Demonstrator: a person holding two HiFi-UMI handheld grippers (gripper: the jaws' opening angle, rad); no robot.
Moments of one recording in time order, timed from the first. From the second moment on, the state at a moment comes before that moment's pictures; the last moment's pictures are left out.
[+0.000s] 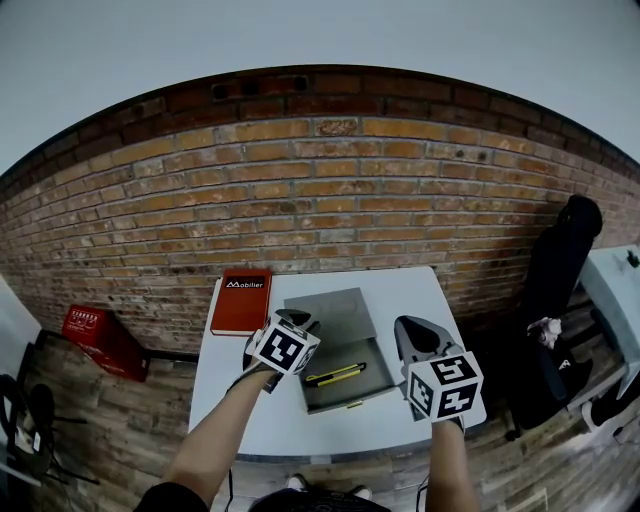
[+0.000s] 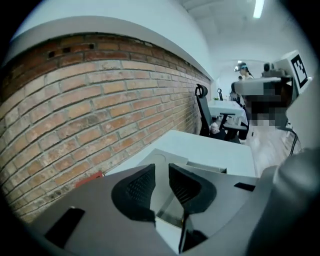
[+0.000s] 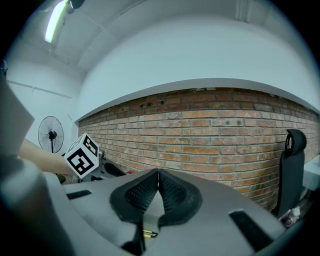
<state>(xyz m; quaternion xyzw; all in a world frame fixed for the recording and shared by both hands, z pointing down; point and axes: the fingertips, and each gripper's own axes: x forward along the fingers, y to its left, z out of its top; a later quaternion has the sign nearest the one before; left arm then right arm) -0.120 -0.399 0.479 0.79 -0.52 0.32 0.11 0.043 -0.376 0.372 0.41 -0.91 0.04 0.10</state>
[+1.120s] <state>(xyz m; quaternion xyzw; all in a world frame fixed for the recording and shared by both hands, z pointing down) -0.200 -0.330 0.351 0.73 -0.67 0.12 0.04 0.034 -0.374 0.345 0.40 -0.91 0.03 0.07</state>
